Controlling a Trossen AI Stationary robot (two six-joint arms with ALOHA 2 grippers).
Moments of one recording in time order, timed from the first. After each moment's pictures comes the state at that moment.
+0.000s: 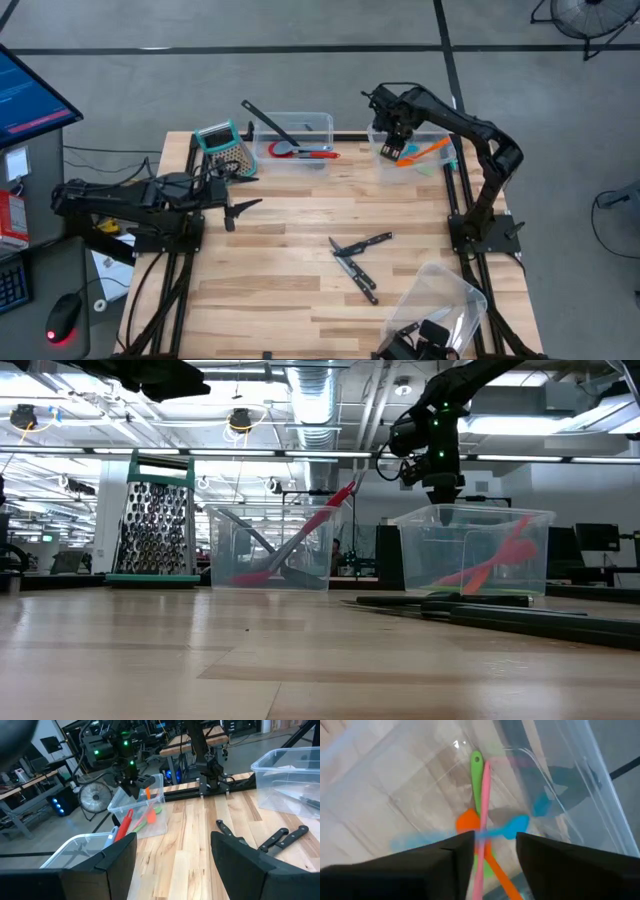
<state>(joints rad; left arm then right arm) -0.06 0.57 0.54 -0.11 -0.34 0.23 -0.74 1.79 1.56 -1.23 0.24 -0.28</state>
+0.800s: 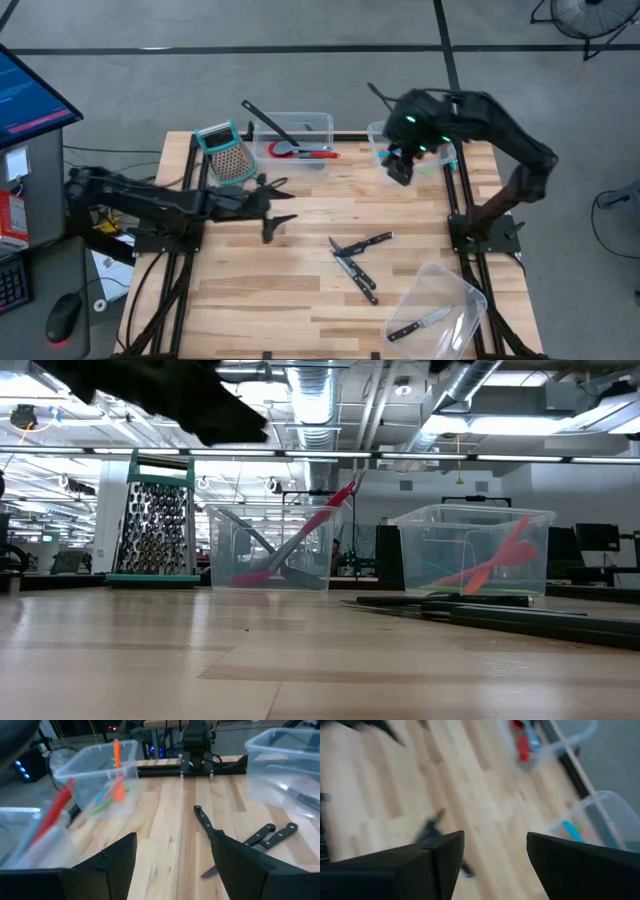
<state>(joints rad) -0.06 1.10 0.54 0.28 -0.28 0.05 -0.24 1.54 2.05 -1.53 0.03 0.13</state>
